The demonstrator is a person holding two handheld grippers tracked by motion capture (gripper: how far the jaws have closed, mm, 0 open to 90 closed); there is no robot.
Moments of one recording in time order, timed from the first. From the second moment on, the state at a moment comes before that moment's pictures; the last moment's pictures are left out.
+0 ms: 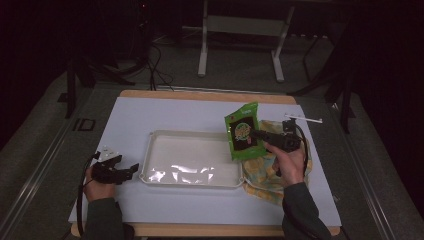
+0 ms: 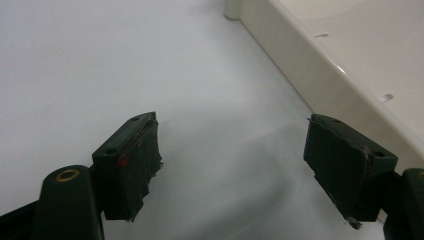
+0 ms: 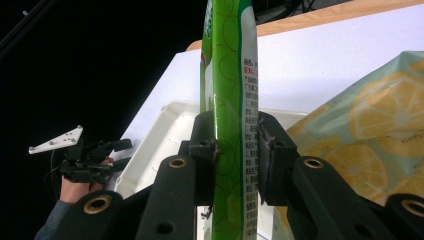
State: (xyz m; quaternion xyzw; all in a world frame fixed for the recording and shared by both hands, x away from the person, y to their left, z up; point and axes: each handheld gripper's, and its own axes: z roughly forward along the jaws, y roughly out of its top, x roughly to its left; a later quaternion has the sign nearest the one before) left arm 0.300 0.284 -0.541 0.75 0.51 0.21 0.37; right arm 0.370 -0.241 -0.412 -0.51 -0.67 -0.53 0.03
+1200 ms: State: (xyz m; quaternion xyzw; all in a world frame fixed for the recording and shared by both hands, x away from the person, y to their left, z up) left arm 0.300 0.284 -0.541 0.75 0.51 0.21 0.37; right arm 0.366 -0.204 -0.446 -0.51 -0.70 -0.50 0.04
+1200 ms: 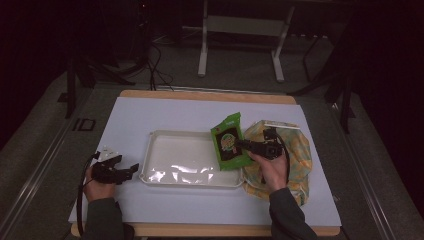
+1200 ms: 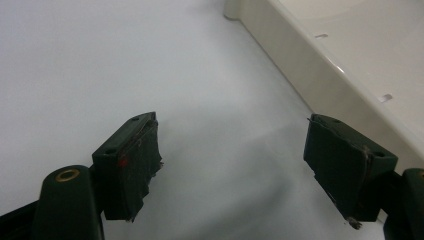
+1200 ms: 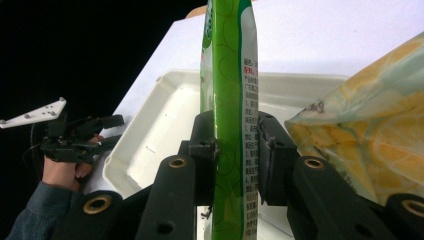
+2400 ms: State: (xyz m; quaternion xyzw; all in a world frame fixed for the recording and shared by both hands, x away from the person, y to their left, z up) left arm 0.301 0.284 -0.541 0.75 0.51 0.20 0.37; right arm 0.358 -0.187 -0.470 -0.52 -0.72 -0.46 0.02
